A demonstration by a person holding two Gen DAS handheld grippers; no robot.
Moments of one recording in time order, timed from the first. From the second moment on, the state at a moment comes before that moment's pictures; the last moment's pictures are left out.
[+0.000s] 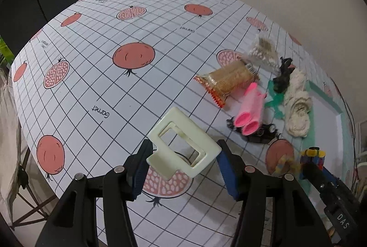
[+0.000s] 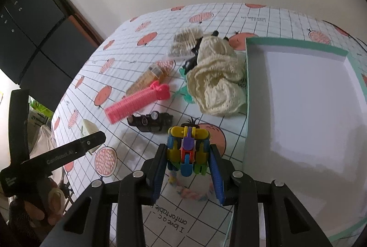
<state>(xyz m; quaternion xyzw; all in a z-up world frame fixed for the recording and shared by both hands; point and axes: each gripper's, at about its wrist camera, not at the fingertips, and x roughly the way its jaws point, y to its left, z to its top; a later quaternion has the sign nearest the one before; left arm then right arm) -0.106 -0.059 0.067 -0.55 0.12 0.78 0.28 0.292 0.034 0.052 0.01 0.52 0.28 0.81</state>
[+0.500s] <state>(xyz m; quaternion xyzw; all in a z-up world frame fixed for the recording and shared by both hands) -0.079 -0.005 0.119 -0.50 0.11 0.79 0.35 0.321 0.024 0.118 0.03 0.48 0.24 0.84</state>
